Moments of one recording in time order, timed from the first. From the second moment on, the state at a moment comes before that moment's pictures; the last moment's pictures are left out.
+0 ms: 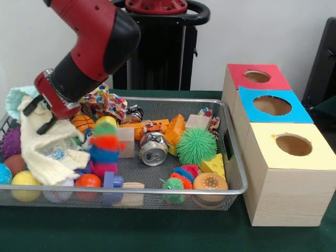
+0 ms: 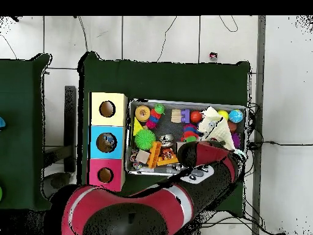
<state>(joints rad) -0.01 -0.04 -0.79 1.45 0.10 0.16 2.18</state>
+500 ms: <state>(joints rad) -0.15 -0.14 -0.62 1.47 0.09 0.12 2.18</state>
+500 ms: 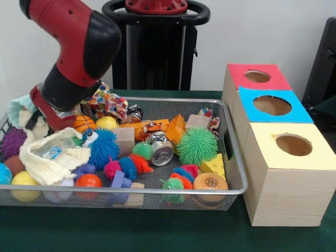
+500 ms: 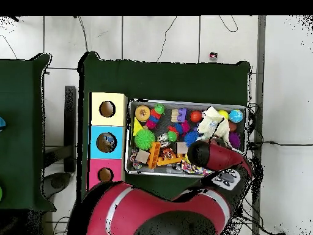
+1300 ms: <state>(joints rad) -0.30 -0.29 -0.41 1.55 0.07 0.11 2.18</state>
